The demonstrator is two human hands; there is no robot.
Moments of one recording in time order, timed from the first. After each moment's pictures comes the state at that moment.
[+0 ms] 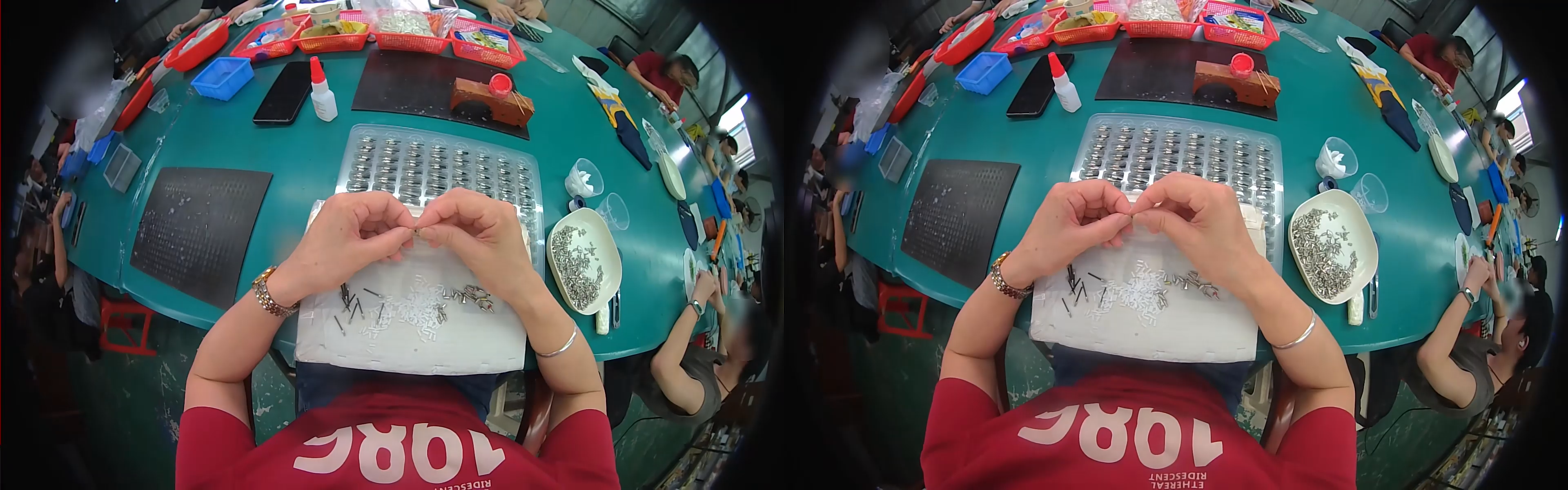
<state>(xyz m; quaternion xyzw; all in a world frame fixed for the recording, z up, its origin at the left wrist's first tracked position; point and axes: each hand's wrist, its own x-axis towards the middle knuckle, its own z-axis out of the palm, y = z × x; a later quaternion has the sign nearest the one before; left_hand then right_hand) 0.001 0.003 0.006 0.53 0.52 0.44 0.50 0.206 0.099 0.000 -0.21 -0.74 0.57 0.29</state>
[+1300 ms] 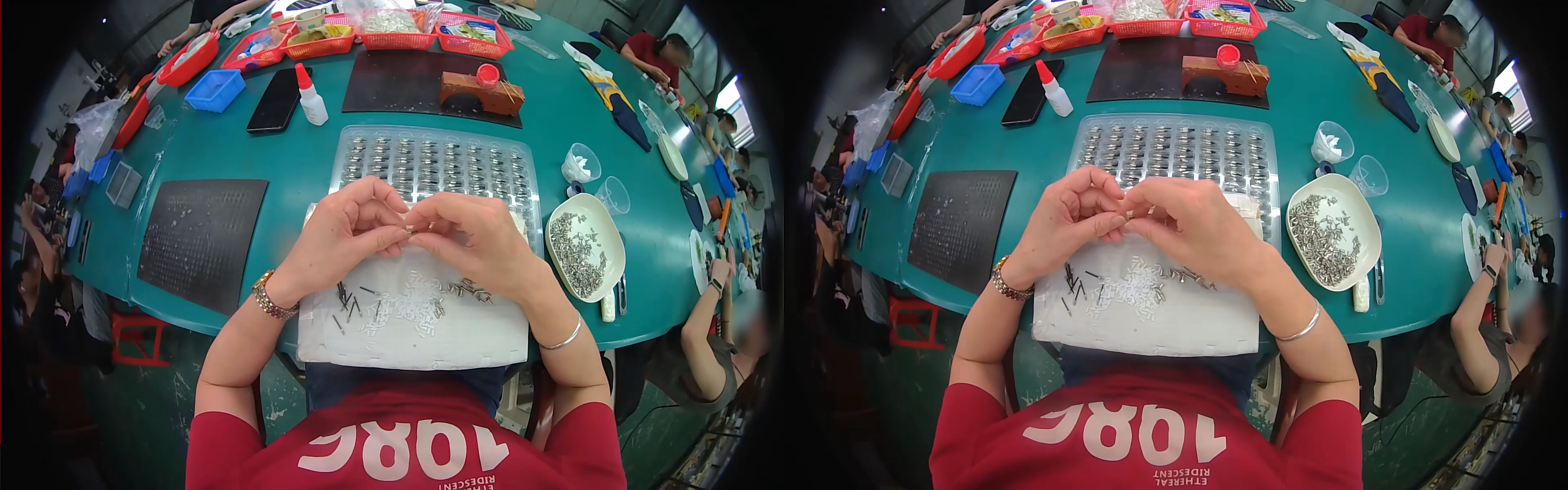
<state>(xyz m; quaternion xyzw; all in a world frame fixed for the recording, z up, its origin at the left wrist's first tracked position) 0.000 0.005 0.002 0.52 0.47 0.47 0.53 0.210 0.097 0.008 -0.13 -0.85 0.40 0.31</state>
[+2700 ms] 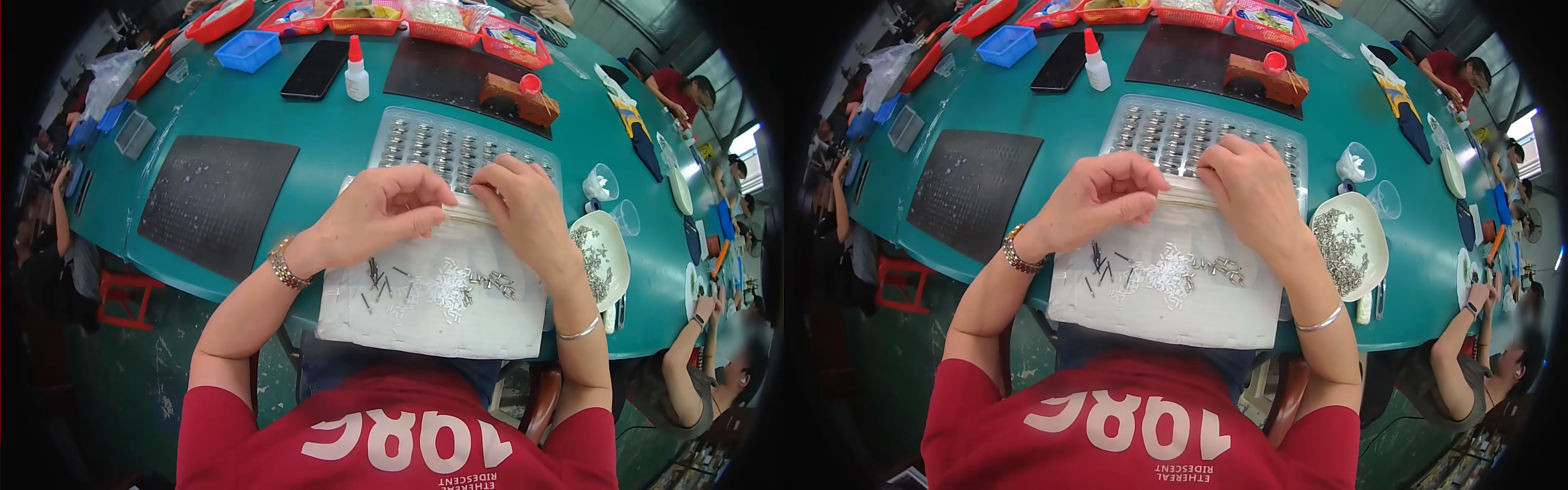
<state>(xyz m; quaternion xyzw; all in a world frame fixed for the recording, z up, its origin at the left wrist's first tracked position) -0.006 -0.003 0.009 0.54 0.44 0.49 0.52 0.204 0.119 0.022 -0.23 -0.94 0.08 0.22</state>
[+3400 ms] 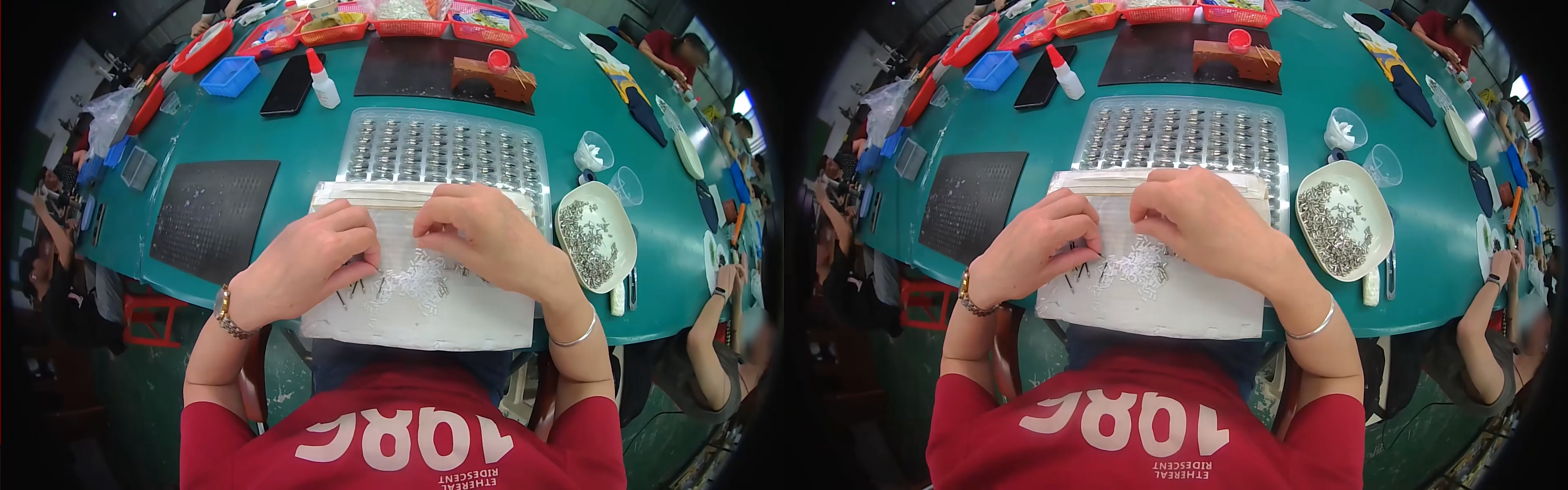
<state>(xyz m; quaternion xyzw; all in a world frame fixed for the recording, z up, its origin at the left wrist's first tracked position) -0.005 -0.045 0.043 0.80 0.53 0.19 0.18 0.220 0.092 0.028 -0.11 -0.91 0.35 0.19</state>
